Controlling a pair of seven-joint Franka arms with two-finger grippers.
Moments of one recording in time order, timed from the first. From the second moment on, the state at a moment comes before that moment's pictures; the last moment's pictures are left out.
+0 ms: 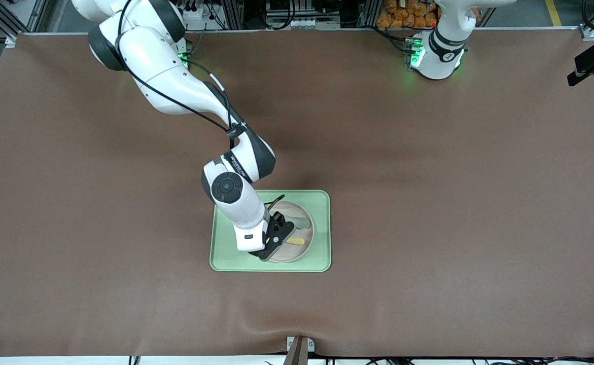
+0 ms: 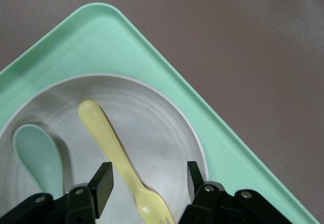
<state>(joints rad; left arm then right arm) -0.04 -0.03 0.05 -1.36 -0.02 1.24 0.05 0.51 0.99 0.07 -1.16 0.01 2.41 -0.30</state>
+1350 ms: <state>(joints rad) -0.04 0.07 -0.02 -1.38 0.01 1.36 0.03 0.53 1.03 0.07 -1.16 0.01 2.44 -0.30</state>
